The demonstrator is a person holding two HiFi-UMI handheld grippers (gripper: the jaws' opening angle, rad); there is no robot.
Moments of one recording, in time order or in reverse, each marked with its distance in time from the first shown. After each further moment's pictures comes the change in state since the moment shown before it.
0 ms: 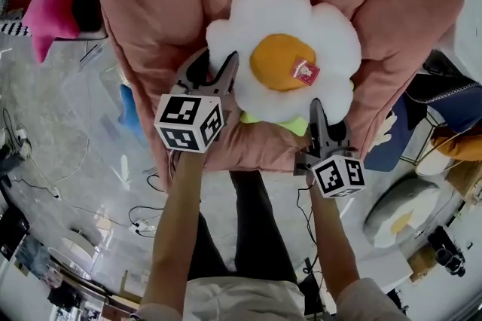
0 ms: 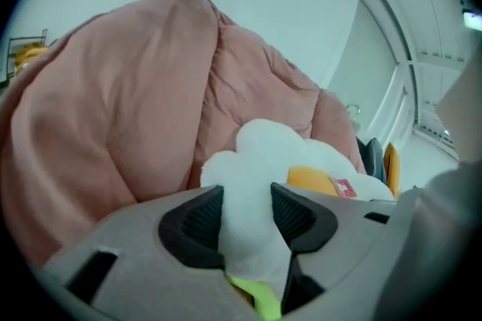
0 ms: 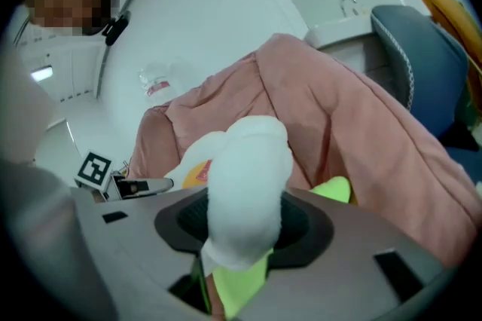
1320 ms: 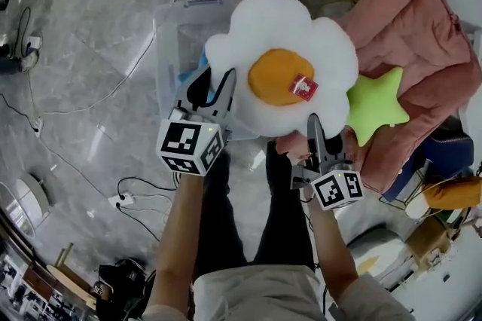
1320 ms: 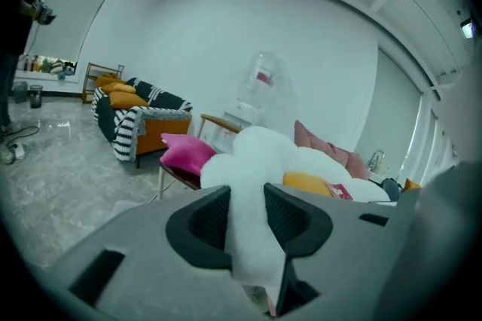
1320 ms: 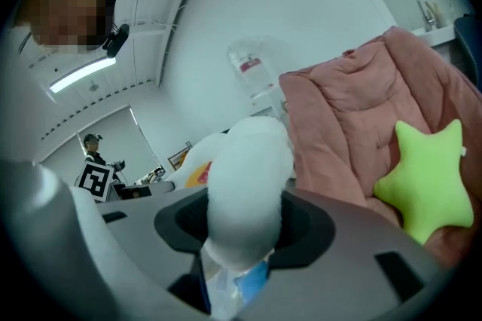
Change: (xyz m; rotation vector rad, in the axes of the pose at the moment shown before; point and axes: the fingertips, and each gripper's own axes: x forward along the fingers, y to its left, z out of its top) left arm -0.440 0.226 -0.026 -0.128 -0.320 0.296; right arm -0.079 0.407 -0.146 -0.158 0.094 0.393
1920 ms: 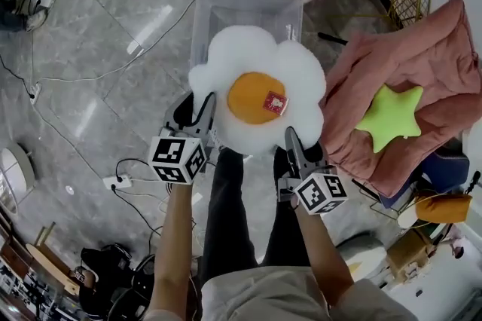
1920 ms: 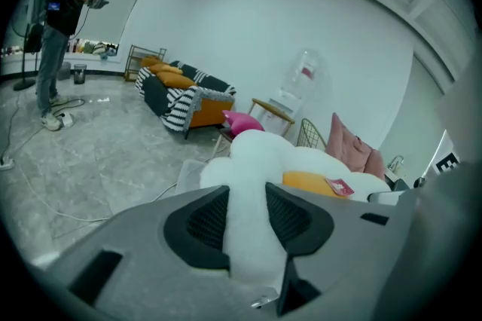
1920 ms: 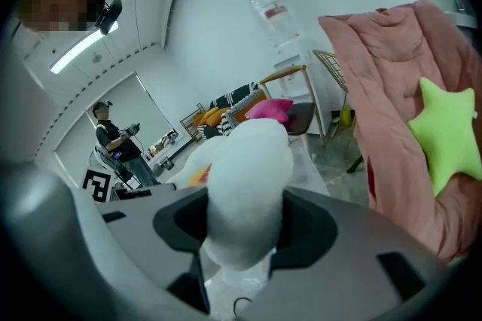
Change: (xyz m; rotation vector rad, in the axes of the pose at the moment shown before) left arm -0.156 0.169 -0.105 -0.172 0.102 0.168; right arm 0.020 0.144 -0.158 -0.031 0.303 0.044
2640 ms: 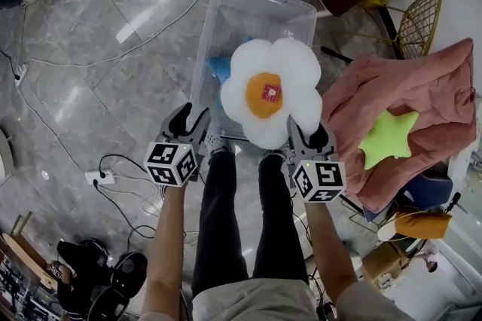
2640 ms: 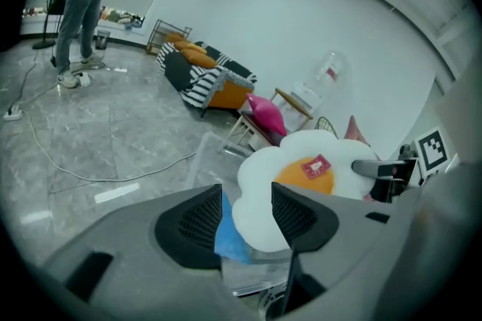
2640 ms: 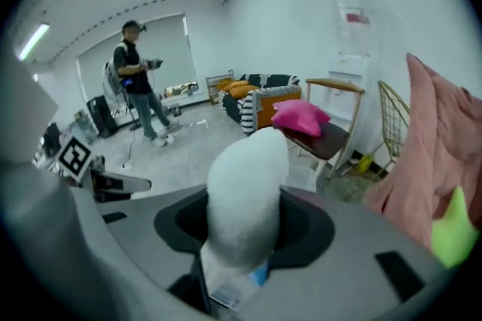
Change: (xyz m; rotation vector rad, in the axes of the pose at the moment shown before) left arm -0.002 0.075 -0.077 -0.188 0.069 0.015; right arm 0.086 0.025 0.009 -0.533 0.145 -0.023
